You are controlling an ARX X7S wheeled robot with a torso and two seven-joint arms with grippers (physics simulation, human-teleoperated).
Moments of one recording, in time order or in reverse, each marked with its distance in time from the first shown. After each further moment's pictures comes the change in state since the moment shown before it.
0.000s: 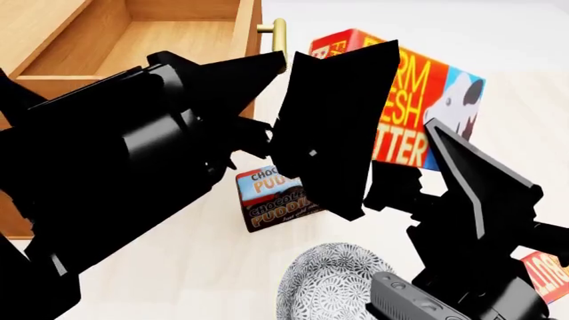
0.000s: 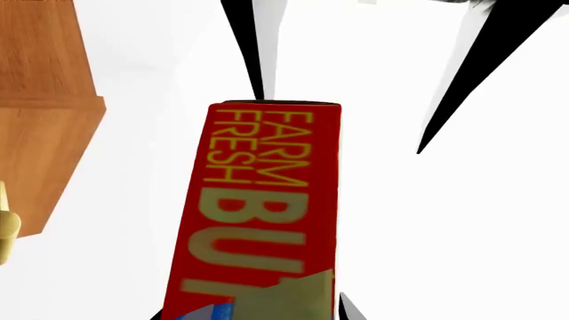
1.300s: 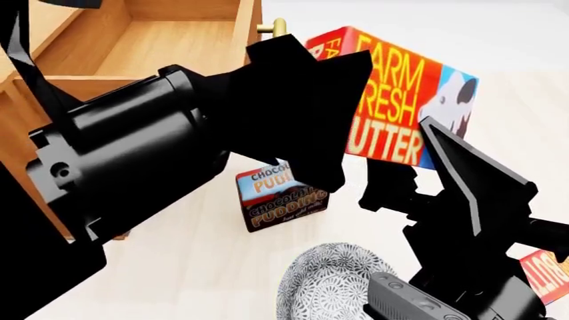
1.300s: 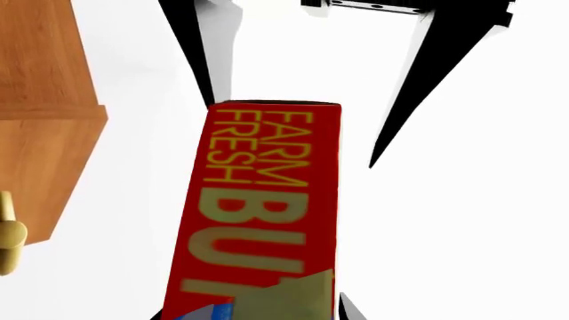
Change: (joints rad) left arm 0.118 -0.012 -0.025 -0.070 0.025 -0.044 0.052; right arm 0.007 -0.011 -0.003 -0.006 0.016 -0.008 -0.023
